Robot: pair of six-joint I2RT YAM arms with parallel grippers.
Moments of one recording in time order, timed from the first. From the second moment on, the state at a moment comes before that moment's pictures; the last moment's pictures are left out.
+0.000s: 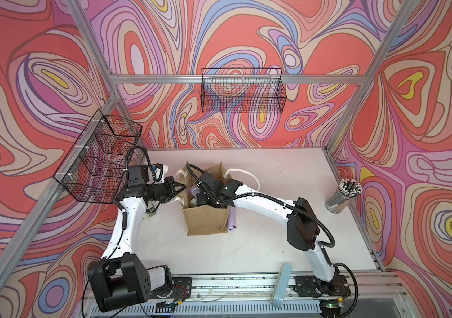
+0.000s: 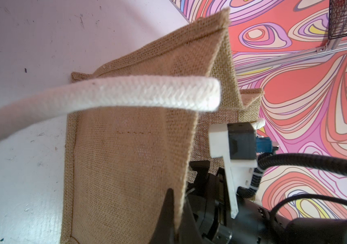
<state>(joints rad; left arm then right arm) 0.21 1.26 1.06 -0.73 0.83 -0.42 0.99 2.17 1.98 -0.75 0.04 0.67</state>
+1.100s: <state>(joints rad) 0.21 1.26 1.06 -0.73 0.83 -0.42 0.99 1.72 1.74 -0.75 0.27 0.62</state>
